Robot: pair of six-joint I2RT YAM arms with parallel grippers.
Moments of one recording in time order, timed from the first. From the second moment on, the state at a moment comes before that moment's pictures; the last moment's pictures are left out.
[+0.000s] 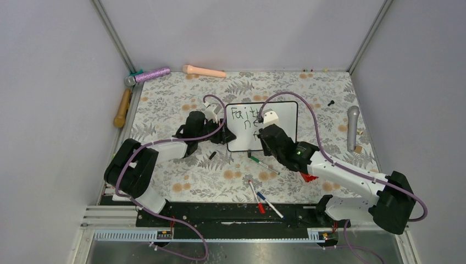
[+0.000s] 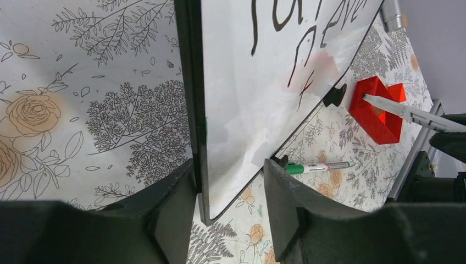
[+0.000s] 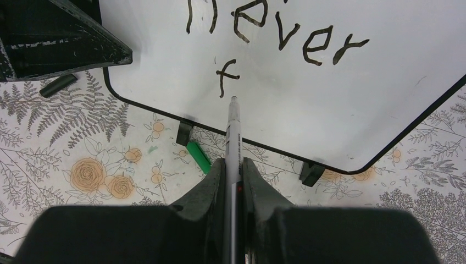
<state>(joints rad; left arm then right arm) -0.47 1.58 0.69 0.42 0.46 -0.44 0.89 1.19 0.85 -0.37 0.45 0.28</state>
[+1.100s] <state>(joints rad) -0.47 1.59 0.69 0.40 0.46 -0.44 0.89 1.34 0.89 -0.37 0.53 0.29</state>
